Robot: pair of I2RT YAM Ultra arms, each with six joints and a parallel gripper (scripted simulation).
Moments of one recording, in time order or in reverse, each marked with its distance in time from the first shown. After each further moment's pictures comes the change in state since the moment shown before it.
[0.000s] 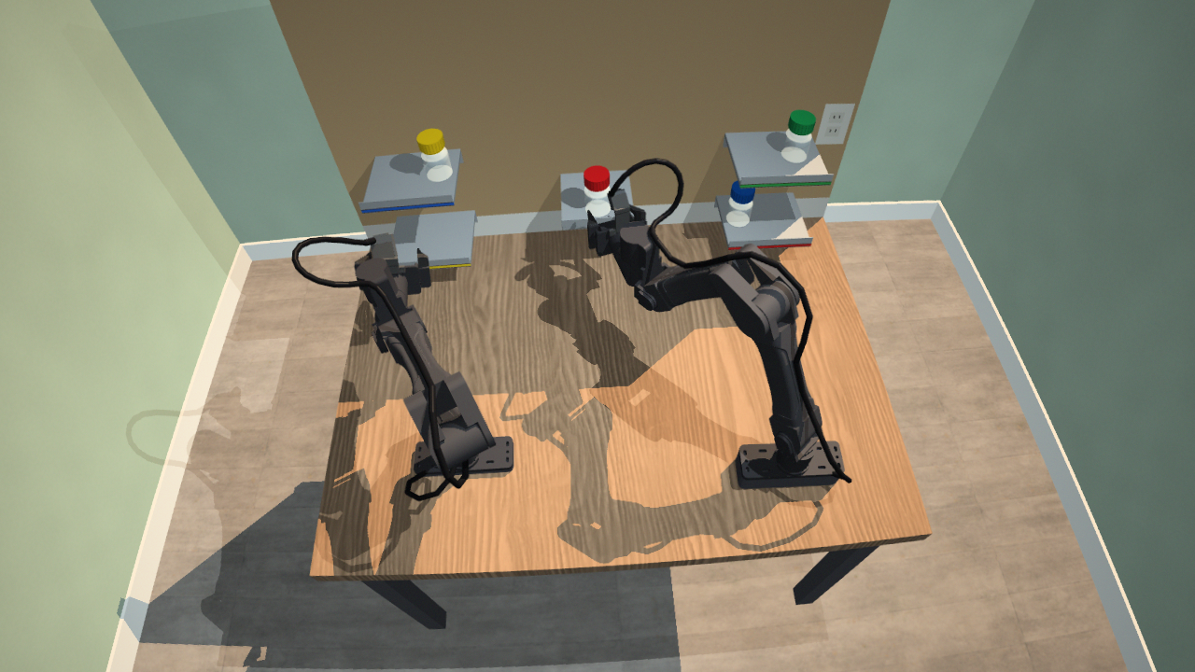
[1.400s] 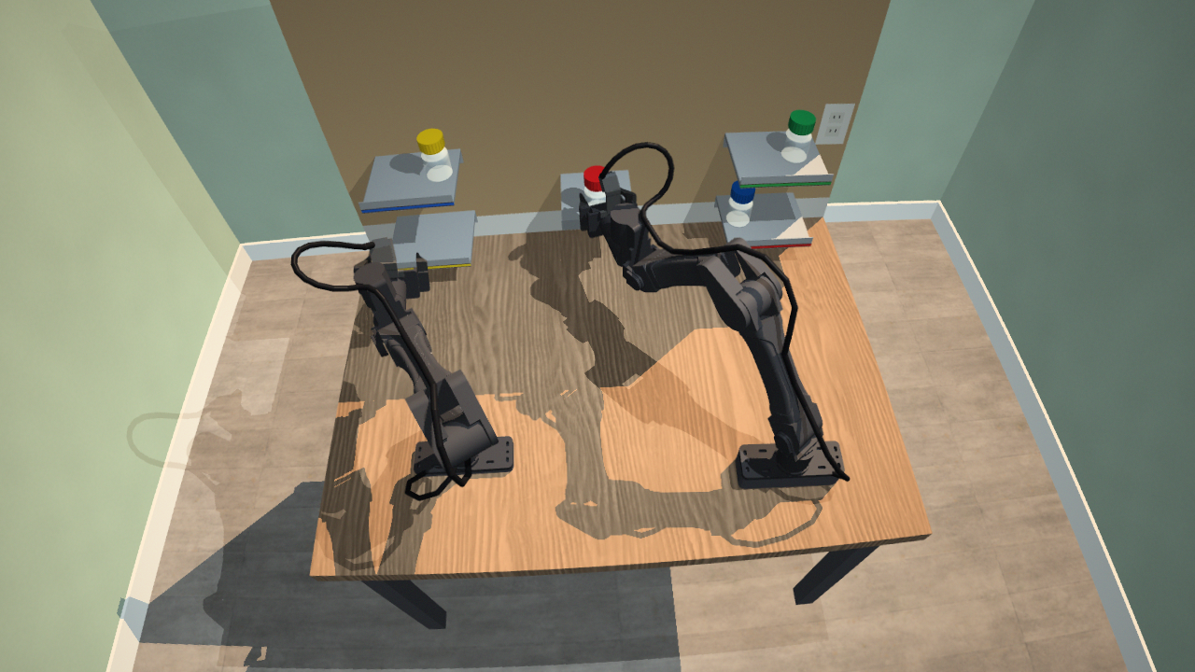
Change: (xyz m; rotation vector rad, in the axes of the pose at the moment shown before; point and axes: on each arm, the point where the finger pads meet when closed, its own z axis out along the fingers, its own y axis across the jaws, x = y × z) left arm 0.009 0.003 -0.001 0.005 0.007 0.000; right arm -0.003 0.001 0.053 0.002 -0.014 0.005
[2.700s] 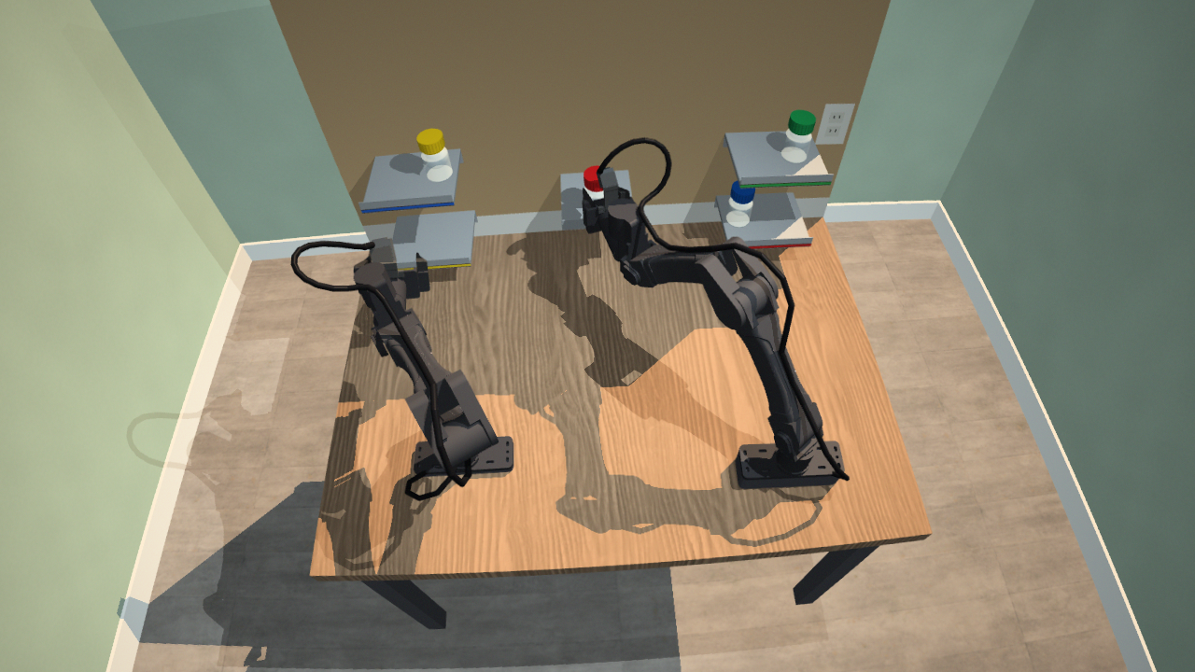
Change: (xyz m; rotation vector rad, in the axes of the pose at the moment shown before) left arm 0.000 0.000 0.000 0.000 0.000 0.000; right arm 0.001 -0.001 0.014 0.005 0.006 -0.003
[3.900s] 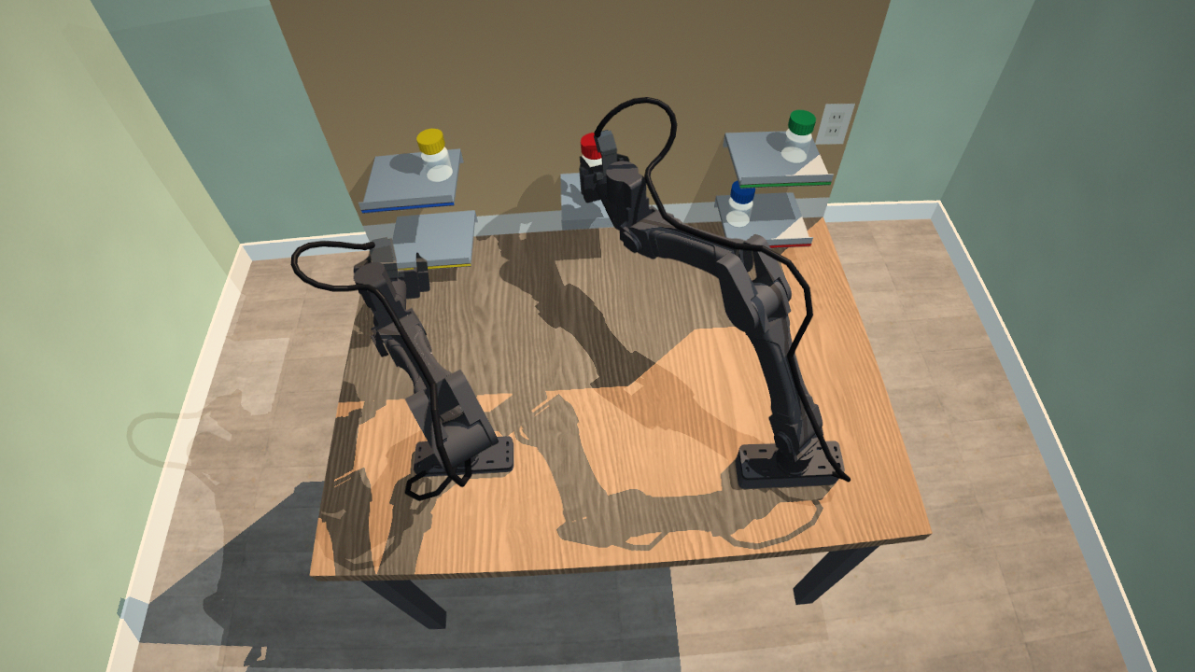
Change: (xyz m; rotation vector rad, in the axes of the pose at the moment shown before) left arm 0.000 0.000 0.000 0.000 0.000 0.000; right arm -0.088 0.002 -0.002 -0.005 0.014 -0.006
